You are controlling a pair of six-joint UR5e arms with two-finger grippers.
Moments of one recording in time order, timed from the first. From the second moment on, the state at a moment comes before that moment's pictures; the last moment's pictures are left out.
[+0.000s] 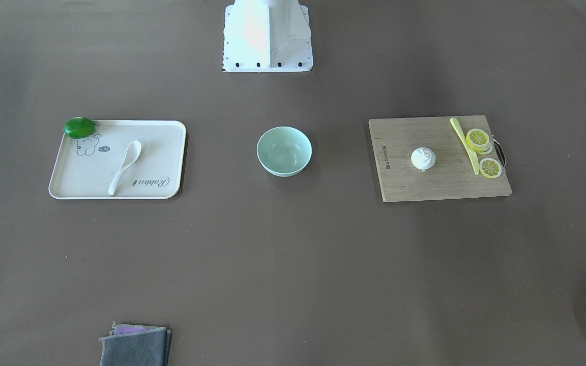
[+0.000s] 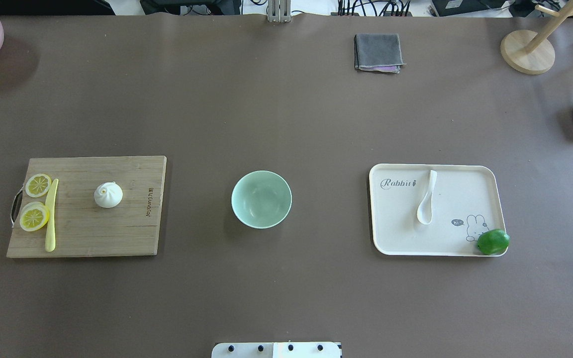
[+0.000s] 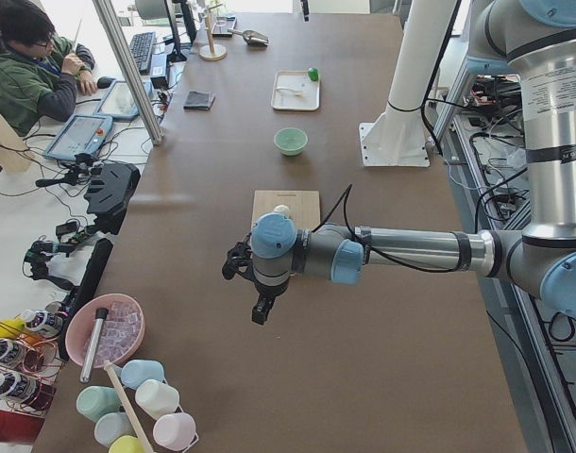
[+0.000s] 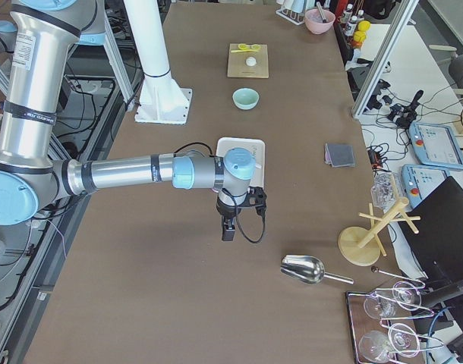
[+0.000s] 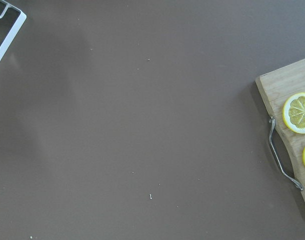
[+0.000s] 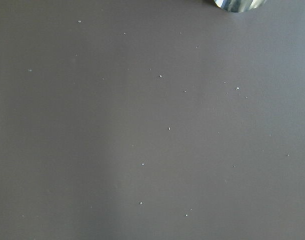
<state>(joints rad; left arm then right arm) -1.51 -1.38 -1.78 -1.73 -2.38 0.18 1.36 -1.82 1.94 -1.68 2.26 0.02</state>
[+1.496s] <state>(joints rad) -1.51 -1.48 -1.73 -1.99 -2.36 0.16 1.36 -1.75 1.94 -1.15 2.23 0.15</state>
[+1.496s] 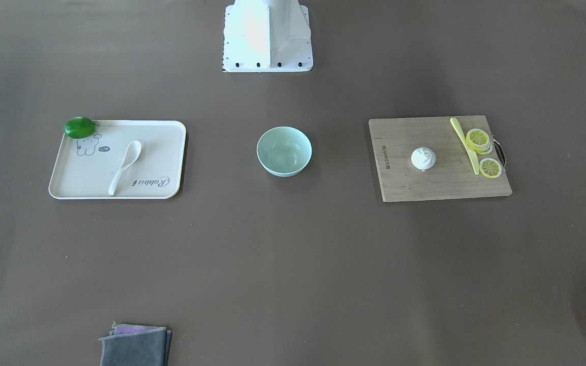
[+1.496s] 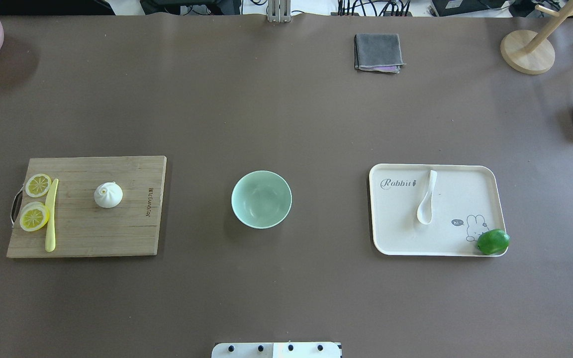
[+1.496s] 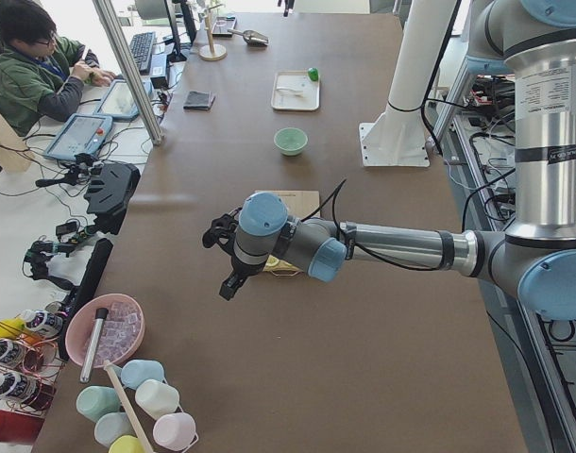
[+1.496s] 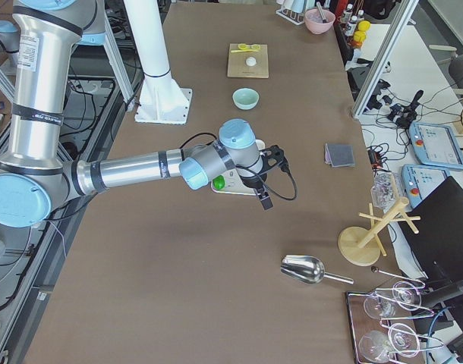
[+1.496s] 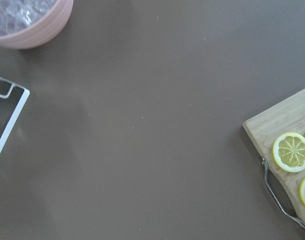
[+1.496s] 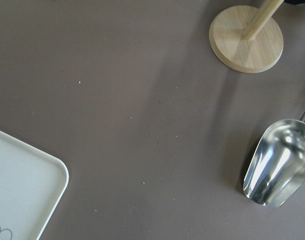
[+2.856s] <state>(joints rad) -1.31 -1.53 -1.68 -2.38 -2.35 -0.31 0.95 -1.55 1.93 -1.10 1.97 0.93</state>
